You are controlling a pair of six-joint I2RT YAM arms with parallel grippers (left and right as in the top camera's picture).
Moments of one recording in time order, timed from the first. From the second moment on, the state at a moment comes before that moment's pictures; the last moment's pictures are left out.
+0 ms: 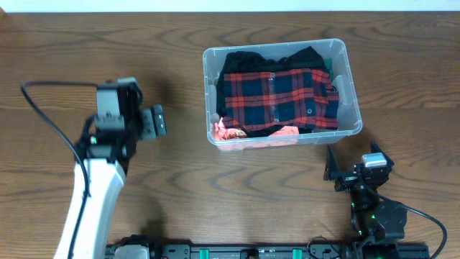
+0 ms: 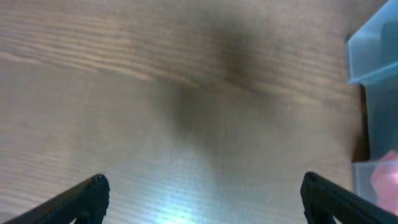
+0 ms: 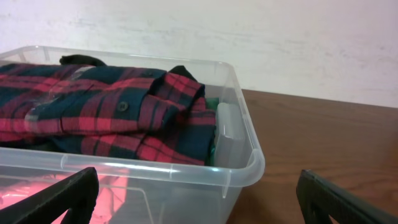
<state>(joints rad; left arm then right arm) -0.01 1.17 0.86 -0.60 -0.08 -0.13 0.04 0.02 0.01 -0.06 -0.07 -0.04</state>
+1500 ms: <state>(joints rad) -0.01 0.25 0.01 0.06 0.02 -0.13 0.04 0.02 0.01 -0.06 -0.07 -0.04</state>
